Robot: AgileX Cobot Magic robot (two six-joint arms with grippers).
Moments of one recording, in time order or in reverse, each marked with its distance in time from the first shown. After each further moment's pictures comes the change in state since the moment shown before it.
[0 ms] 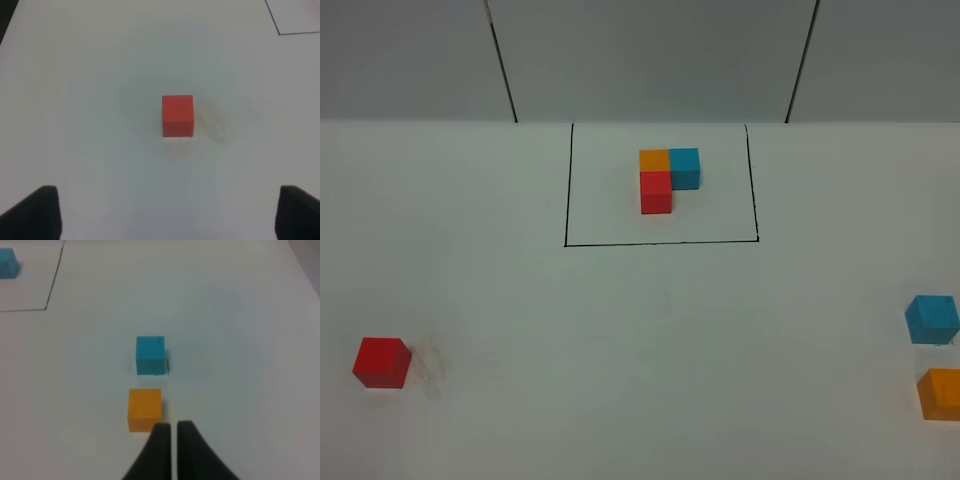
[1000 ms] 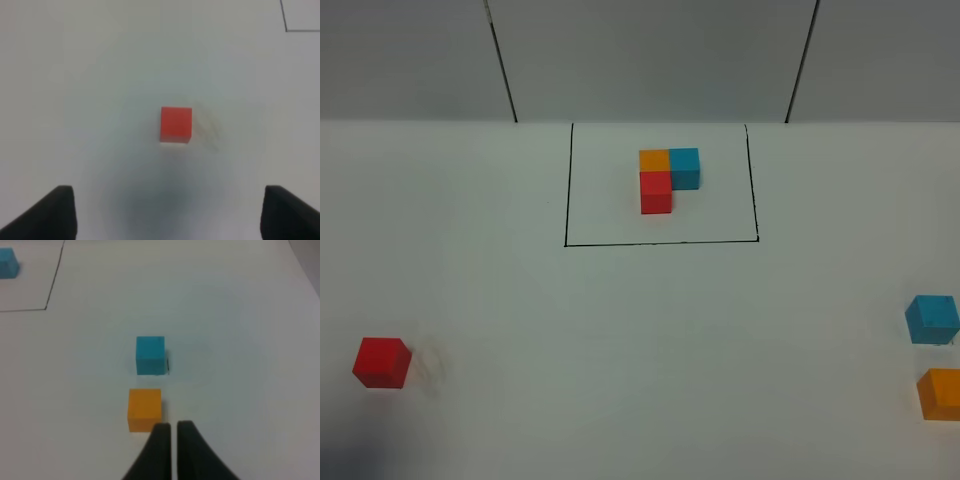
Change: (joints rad) left arm 0.000 0.708 -0.403 0.000 0.025 -0.065; right arm 0.000 0.000 0.000 0.000 0.000 0.000
